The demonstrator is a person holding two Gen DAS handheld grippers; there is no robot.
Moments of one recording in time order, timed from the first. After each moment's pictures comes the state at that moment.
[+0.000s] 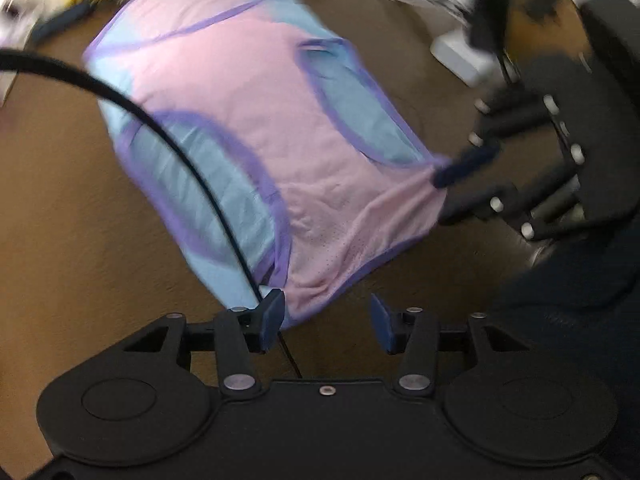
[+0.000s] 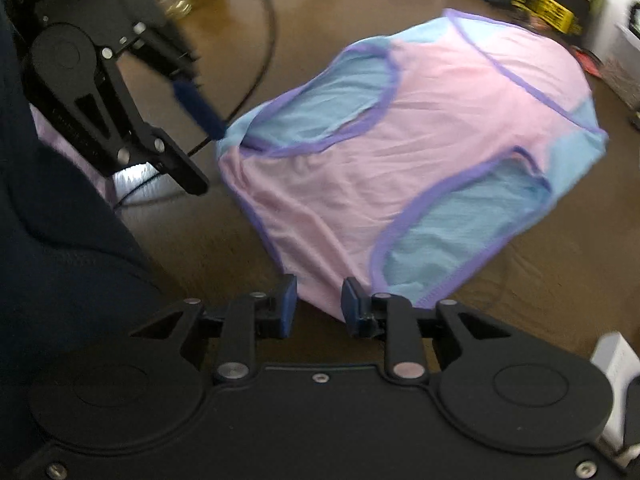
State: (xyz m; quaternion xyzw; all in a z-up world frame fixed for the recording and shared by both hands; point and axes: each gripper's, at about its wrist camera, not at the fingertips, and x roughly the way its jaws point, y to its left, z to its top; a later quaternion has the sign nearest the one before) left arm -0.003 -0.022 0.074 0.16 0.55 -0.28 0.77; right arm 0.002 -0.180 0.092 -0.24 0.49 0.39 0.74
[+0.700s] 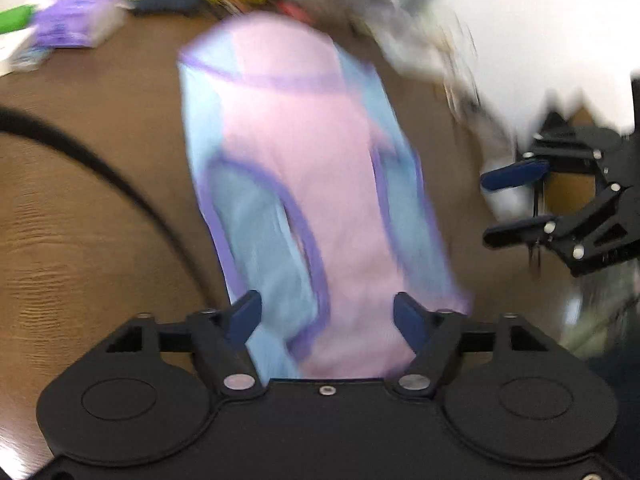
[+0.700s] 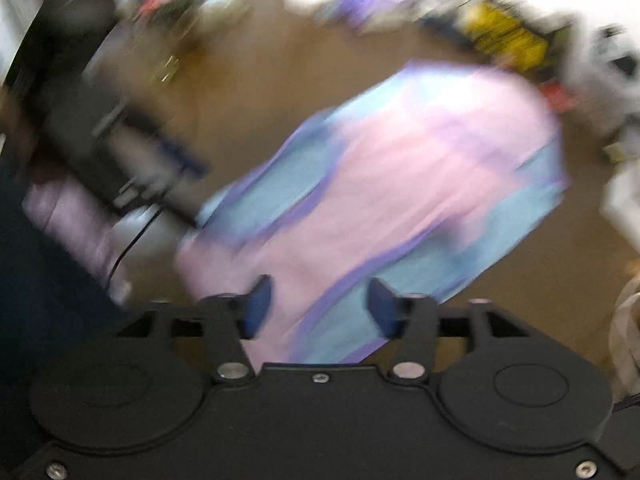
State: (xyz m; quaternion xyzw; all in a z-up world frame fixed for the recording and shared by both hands) left arm 0.028 0.036 0.116 -0.09 0.51 -0.17 0.84; right arm 0.086 -0.232 0.178 -0.16 0.44 0.34 0.81
